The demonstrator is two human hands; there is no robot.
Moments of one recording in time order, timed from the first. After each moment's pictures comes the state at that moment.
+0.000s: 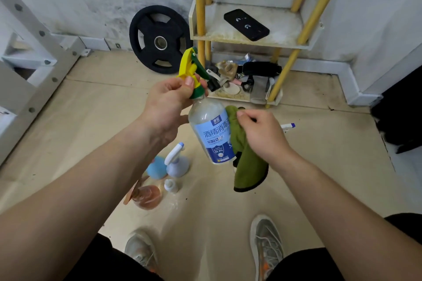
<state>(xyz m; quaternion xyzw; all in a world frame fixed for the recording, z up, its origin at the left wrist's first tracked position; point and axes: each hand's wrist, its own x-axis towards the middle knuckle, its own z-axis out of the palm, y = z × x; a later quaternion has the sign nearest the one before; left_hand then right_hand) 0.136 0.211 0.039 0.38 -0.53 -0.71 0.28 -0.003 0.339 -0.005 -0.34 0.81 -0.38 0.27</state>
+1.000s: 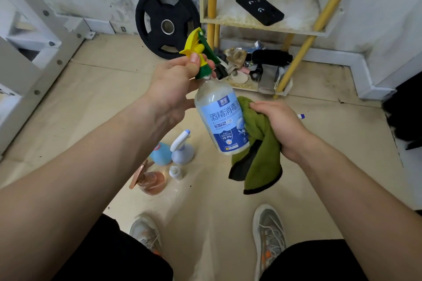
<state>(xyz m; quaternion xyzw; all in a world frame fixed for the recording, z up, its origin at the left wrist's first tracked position) 0.139 0.204 0.045 0.41 -0.48 -0.72 0.28 -0.007 0.342 0.003 -0.20 0.71 -0.50 0.46</state>
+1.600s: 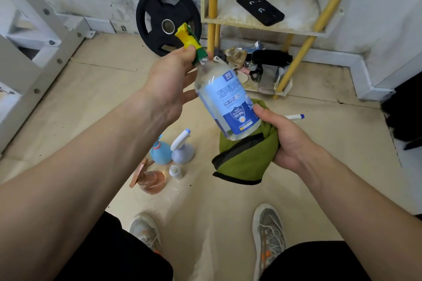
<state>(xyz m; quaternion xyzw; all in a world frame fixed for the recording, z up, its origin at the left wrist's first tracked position) 0.141 0.199 0.054 0.43 -0.47 -0.72 0.27 -0.001 0.361 -0.007 -0.09 0.55 -0.57 0.60</state>
